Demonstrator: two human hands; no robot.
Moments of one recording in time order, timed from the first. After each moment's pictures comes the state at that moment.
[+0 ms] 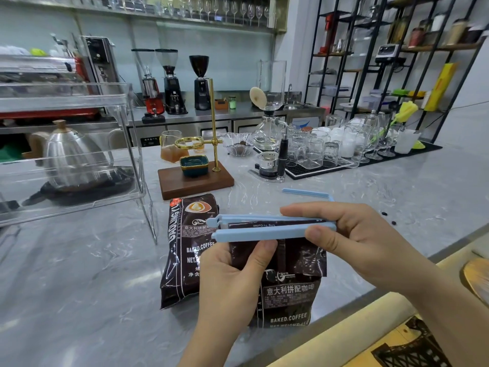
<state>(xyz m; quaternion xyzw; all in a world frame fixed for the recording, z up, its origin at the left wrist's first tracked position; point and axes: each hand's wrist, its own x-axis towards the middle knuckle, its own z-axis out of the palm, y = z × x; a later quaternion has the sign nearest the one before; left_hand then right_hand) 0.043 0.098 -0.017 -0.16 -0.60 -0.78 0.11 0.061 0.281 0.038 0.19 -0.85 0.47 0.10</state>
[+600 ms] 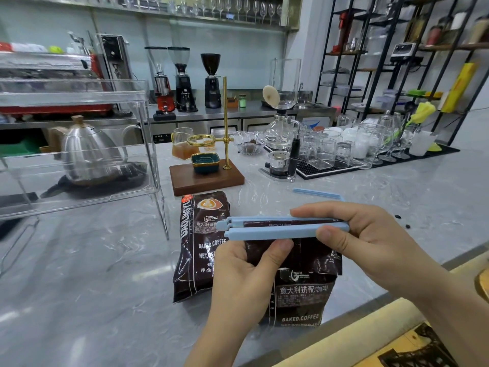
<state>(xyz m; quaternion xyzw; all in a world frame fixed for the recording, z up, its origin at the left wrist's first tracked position) 0.037 0.093 -0.022 -0.20 -0.62 -0.75 0.11 0.059 0.273 0.037 0.19 -0.85 0.49 0.10</state>
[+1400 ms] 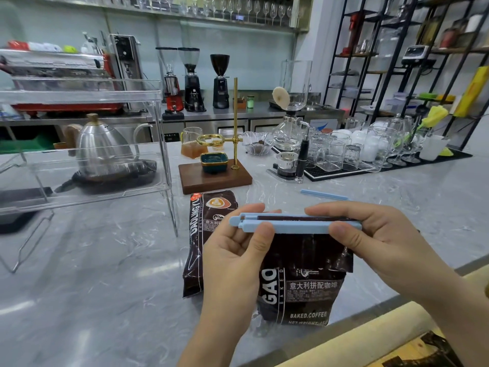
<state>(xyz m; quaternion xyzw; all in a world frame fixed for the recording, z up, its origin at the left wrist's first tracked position) 0.036 0.081 -0.015 -0.12 -0.51 -0.85 0.07 0.057 0.275 0.031 0.18 -0.83 0.52 0.12</state>
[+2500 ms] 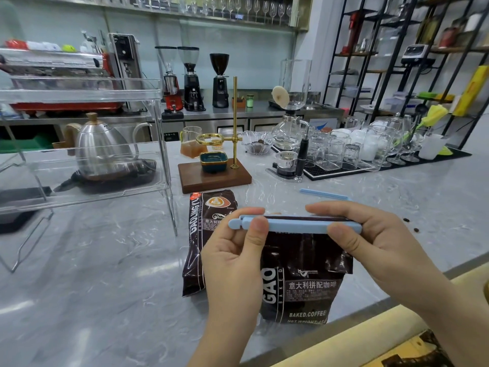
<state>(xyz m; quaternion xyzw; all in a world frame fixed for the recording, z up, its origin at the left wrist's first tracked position) 0.040 0.087 -0.017 -0.10 -0.52 -0.84 0.14 0.063 0.269 0.025 0.17 -0.81 0.54 0.15</state>
